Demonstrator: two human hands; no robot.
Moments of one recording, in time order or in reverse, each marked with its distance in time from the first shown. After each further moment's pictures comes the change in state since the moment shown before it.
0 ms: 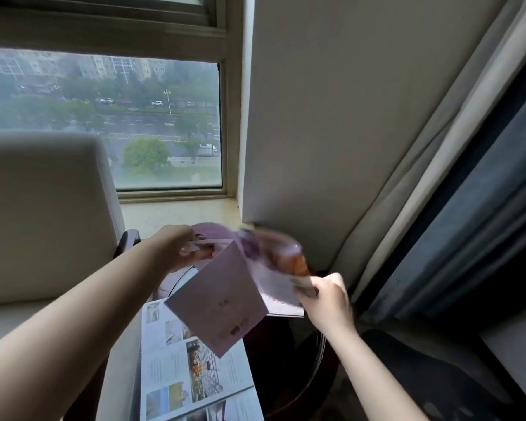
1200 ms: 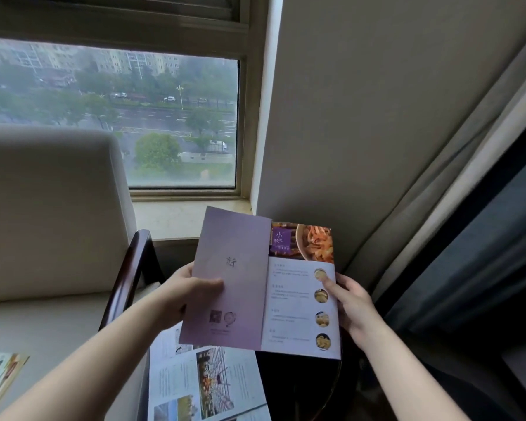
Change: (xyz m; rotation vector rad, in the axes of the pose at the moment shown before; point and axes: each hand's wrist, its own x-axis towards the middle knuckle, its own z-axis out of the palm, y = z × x) left_hand 0.021 -0.067 -0.034 0.037 -0.429 0.228; right_hand 0.045 0.009 0.000 1.001 -0.267 0.382
